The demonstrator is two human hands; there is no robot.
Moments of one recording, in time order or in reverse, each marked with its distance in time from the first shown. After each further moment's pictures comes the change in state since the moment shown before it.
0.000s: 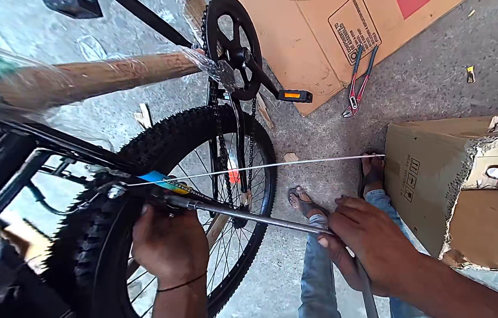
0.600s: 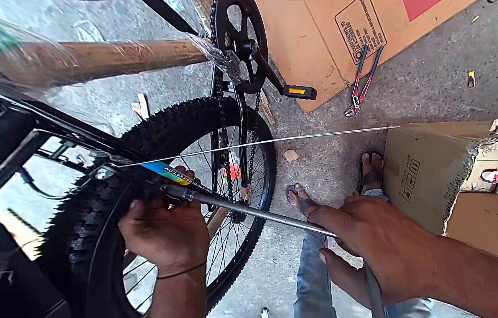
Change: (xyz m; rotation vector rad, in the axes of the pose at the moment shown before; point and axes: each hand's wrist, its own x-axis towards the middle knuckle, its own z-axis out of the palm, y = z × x) left_hand 0.002 -0.002 -0.002 -0.073 0.023 -0.050; right_hand 0.029 -0.012 -0.034 0.065 -0.247 -0.157
